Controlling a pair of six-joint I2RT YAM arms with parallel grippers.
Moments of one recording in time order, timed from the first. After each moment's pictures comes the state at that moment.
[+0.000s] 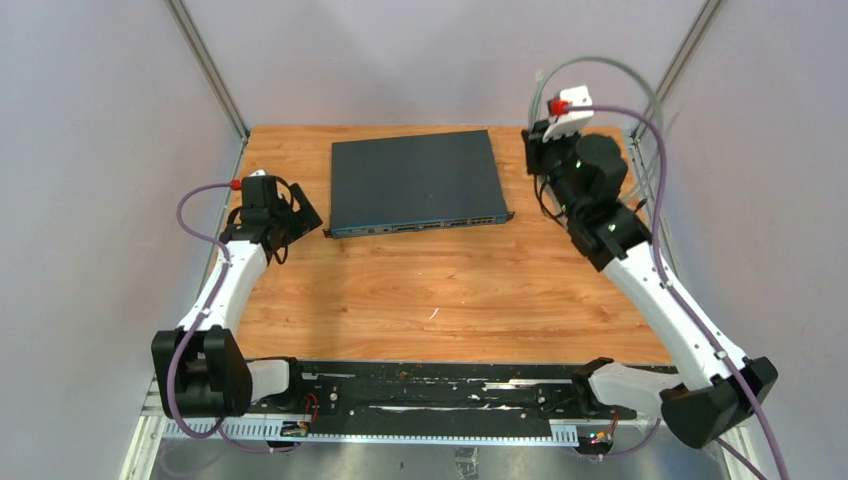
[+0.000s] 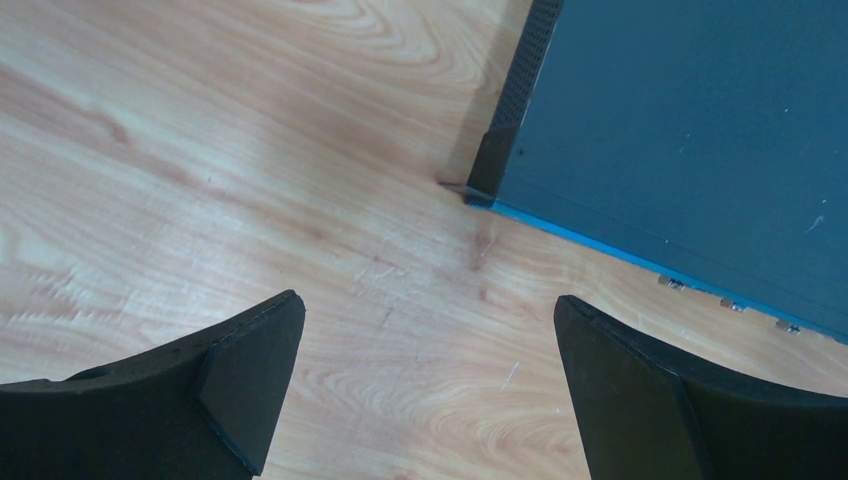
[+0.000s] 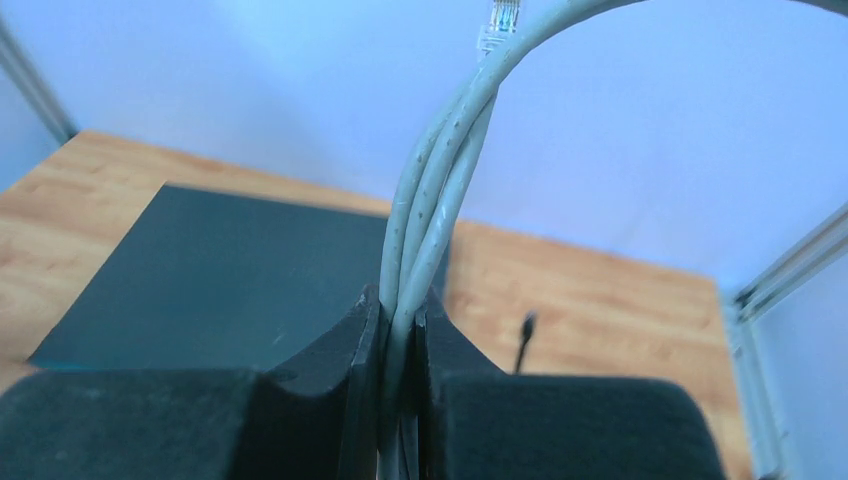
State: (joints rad) left arm 0.05 1.21 0.88 -0.43 -0.05 -0.51; right arm 0.53 1.11 1.20 -0.07 0.26 -0.05
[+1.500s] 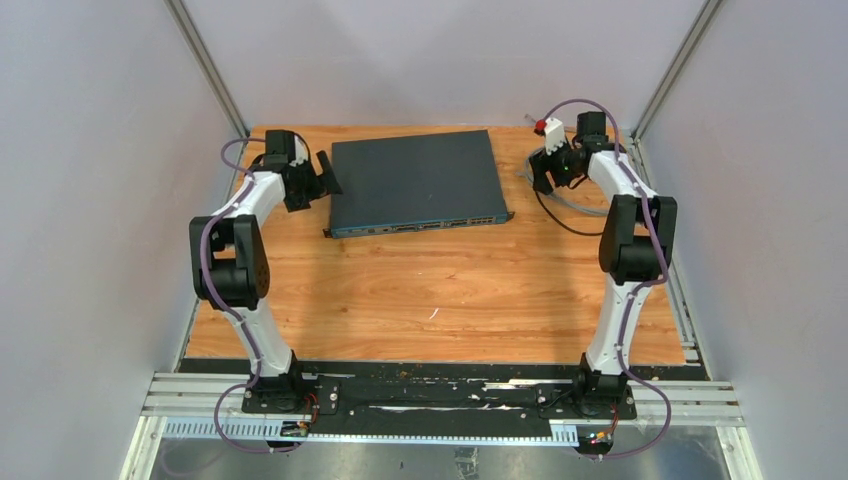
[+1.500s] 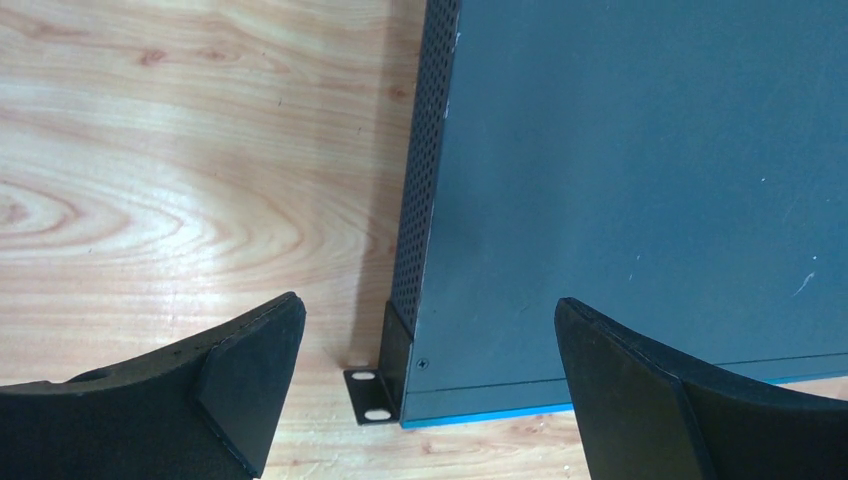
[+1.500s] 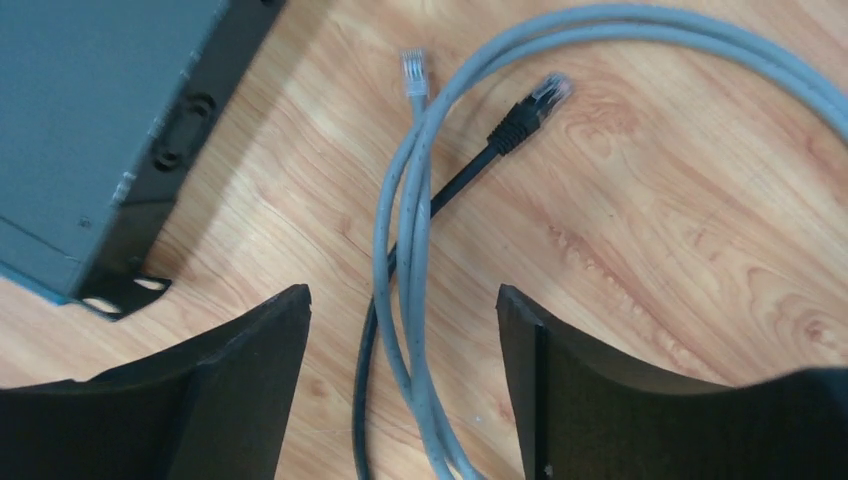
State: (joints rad) left arm 0.05 1.85 1.37 -0.42 0.18 -0.36; right arm -0.04 2.13 1.73 -0.52 -0.44 -0.63
